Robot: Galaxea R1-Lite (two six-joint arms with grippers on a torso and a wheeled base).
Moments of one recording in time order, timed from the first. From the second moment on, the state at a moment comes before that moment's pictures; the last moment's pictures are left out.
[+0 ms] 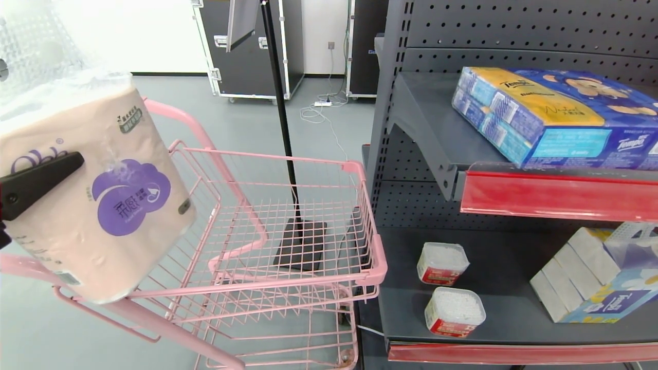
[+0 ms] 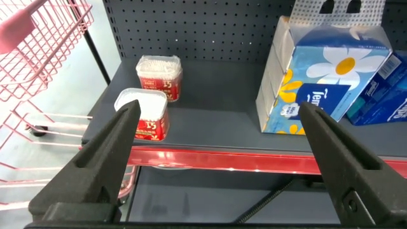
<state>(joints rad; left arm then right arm) -0.08 0.93 -0.61 -0.37 -0.17 -0.10 0.00 0.00 0.00 0.01 -0.02 -0.03</state>
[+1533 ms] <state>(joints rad) -0.09 0.90 -0.59 -0.37 -0.20 -0.10 0.00 0.00 0.00 0.01 -0.02 -0.03</state>
